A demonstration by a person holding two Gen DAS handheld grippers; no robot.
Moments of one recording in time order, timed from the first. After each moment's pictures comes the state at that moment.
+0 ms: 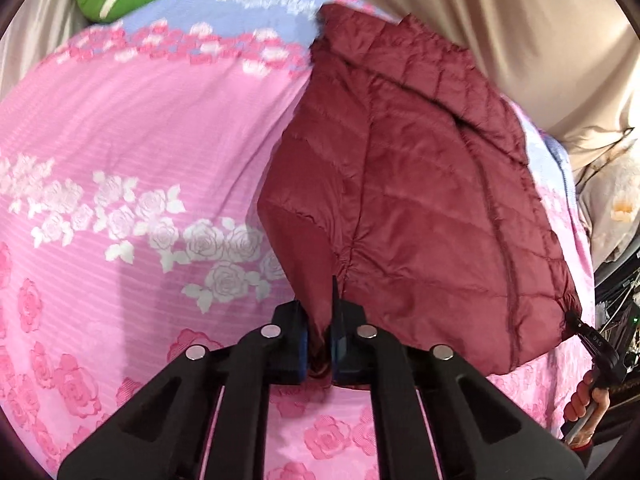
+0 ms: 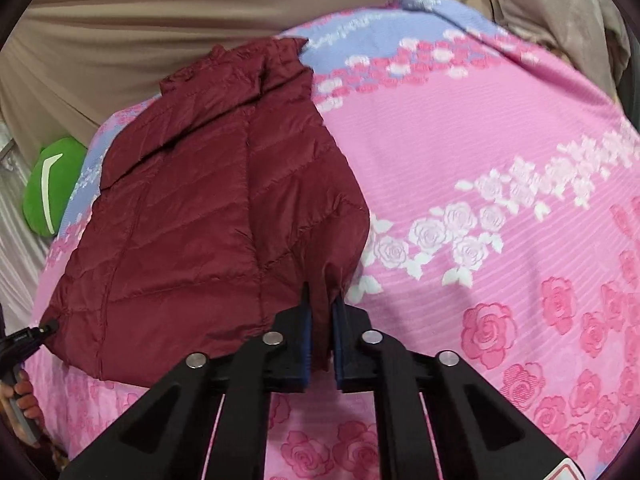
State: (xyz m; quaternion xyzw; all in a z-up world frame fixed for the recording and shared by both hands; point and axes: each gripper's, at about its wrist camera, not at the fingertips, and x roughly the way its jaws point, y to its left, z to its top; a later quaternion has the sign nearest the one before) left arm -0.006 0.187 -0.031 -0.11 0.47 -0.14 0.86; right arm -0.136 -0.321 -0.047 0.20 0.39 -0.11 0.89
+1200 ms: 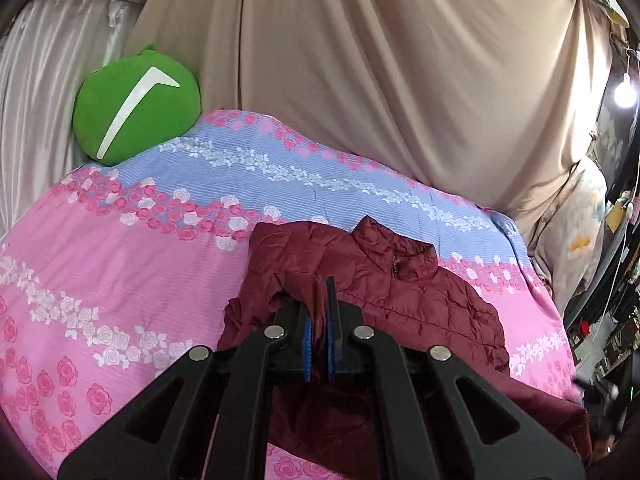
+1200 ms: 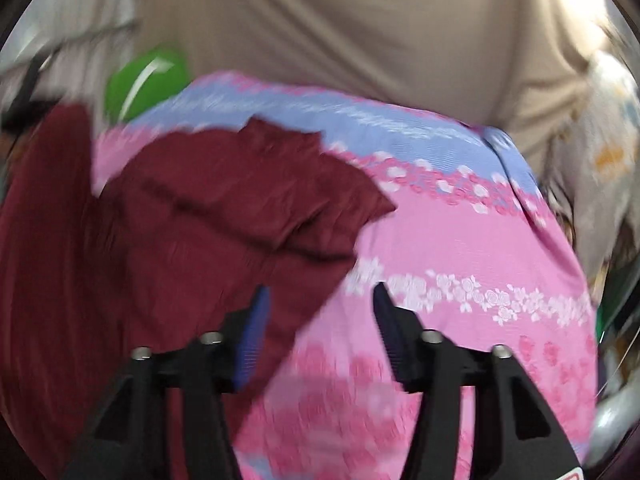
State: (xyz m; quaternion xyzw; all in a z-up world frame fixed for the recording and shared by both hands) left arm -0.030 0.186 0.108 -0.11 0.30 -0.17 0.93; right arm -0.237 -0.276 0.049 -0.08 0.35 0.02 0.93
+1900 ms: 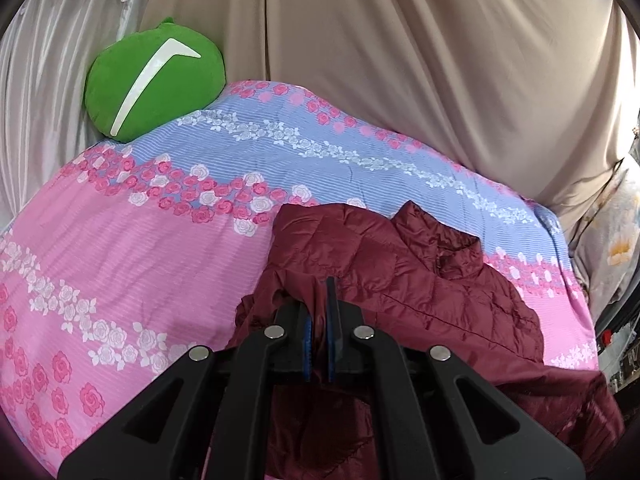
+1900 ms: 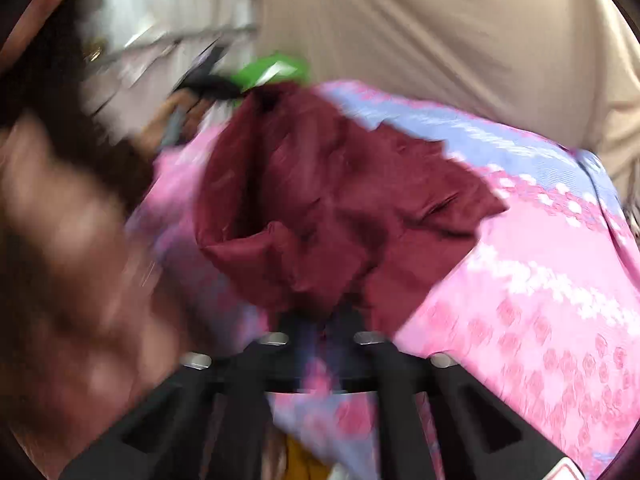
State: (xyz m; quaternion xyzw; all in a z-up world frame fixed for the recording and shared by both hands) left arm 0.027 0.168 0.079 -0.10 0.34 -0.11 0.93; right arm -0.299 -0.252 0.046 -0.03 0.31 0.18 0.93
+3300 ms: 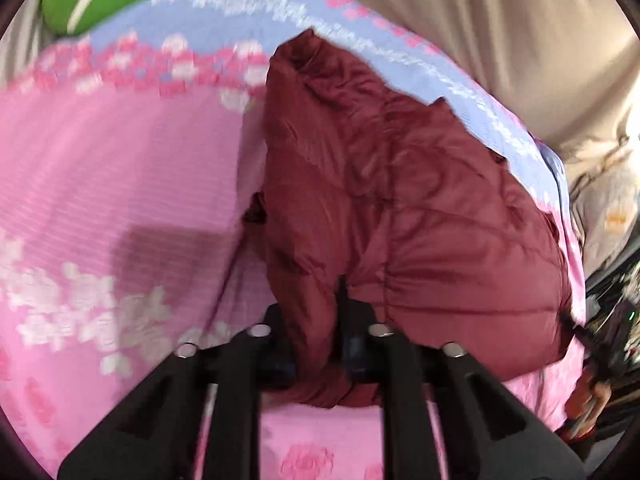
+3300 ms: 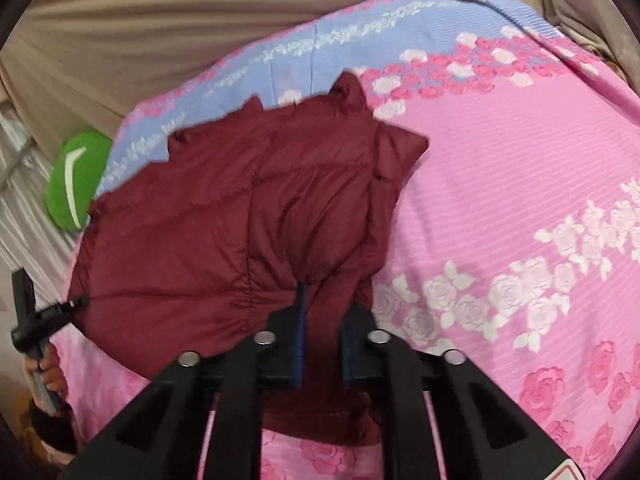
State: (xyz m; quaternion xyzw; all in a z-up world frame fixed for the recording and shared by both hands) left arm 0.068 0.177 -0.013 -0.11 0.48 -0.17 0.85; right arm -0.069 -0.328 -0.017 0.23 0.41 -0.04 0.88
